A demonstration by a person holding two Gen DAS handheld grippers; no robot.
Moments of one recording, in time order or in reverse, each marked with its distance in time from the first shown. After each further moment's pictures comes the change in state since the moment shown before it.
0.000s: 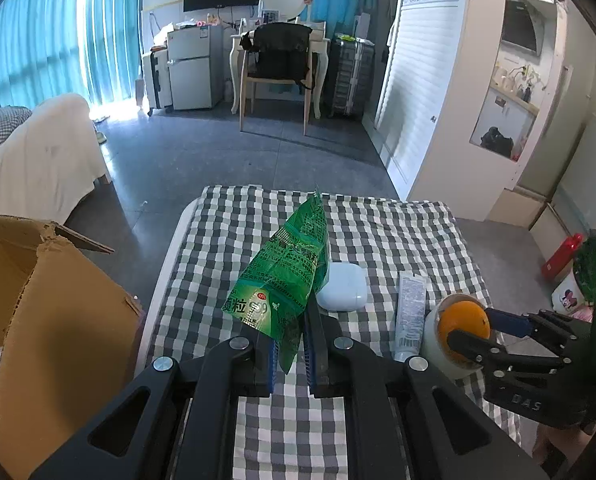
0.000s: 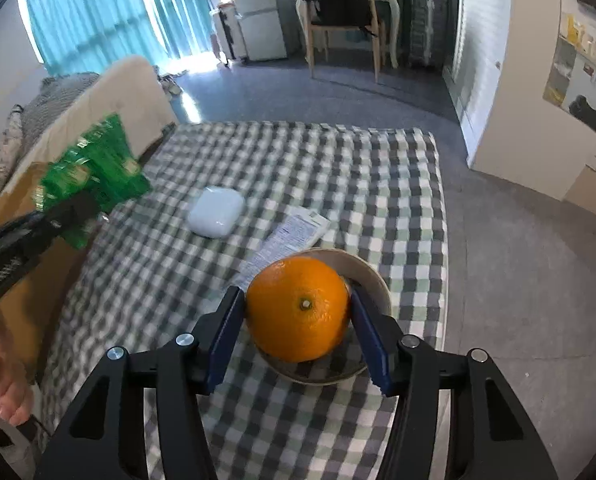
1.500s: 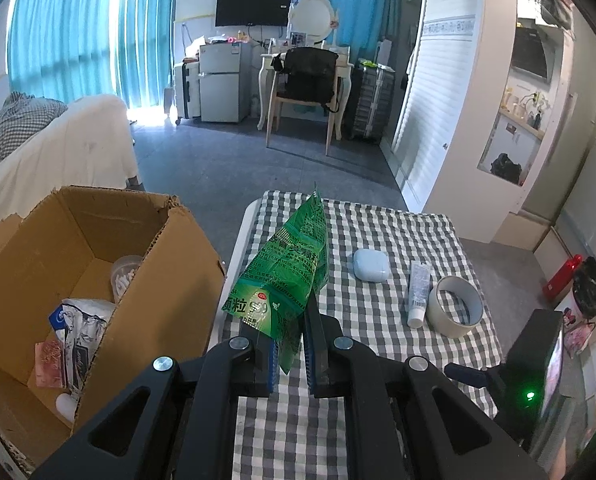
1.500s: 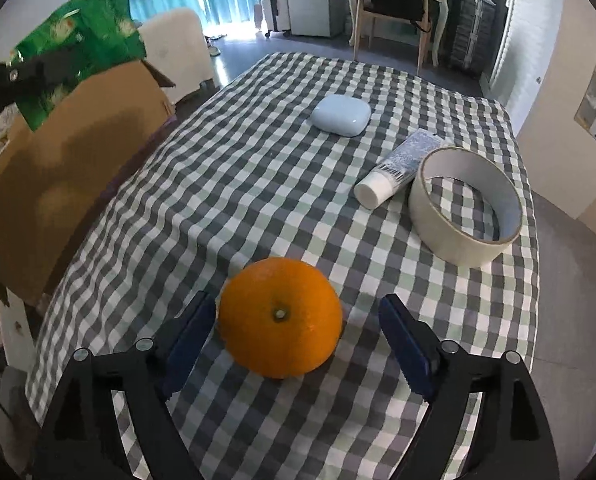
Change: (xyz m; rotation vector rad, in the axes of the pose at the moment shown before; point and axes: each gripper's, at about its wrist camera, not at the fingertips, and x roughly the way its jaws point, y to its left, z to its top) left arm -0.092 0.042 -0.035 -0.064 -0.072 0.047; right arm 0.014 0.095 -0.073 -0.151 0.081 0.014
